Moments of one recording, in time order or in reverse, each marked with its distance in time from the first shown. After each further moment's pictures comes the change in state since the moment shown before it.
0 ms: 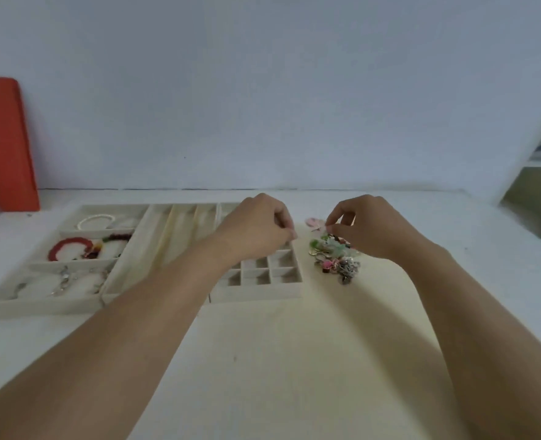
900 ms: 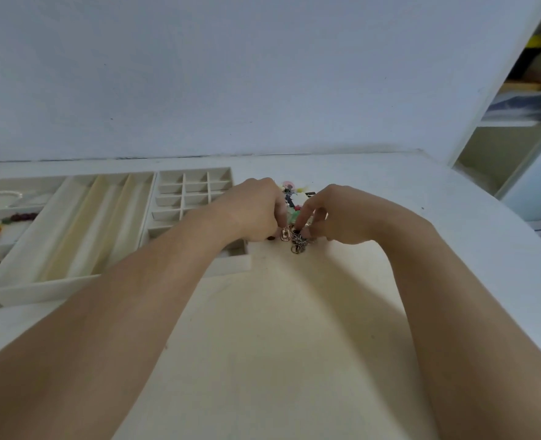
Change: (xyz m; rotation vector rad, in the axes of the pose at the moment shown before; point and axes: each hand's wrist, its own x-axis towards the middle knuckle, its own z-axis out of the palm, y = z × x) left_hand 0.035 0.030 0.069 0.275 -0.228 0.100; right_hand -0.017 0.038 -0.004 -0.093 -0.326 0.033
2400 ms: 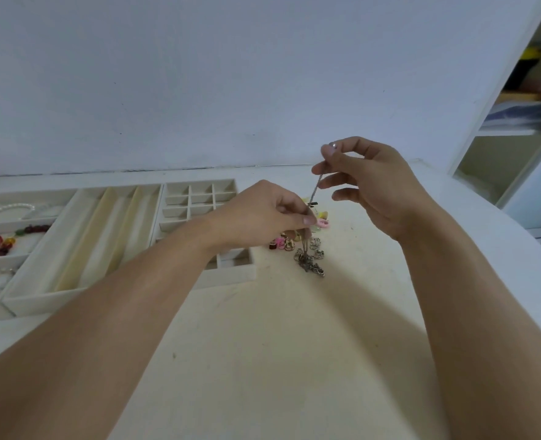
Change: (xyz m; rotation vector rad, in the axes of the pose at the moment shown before) left_hand -0.028 0.011 -0.017 -0.551 -0.081 0.124; right_hand -0.023 -0.015 -0.028 1.034 0.456 -0.097
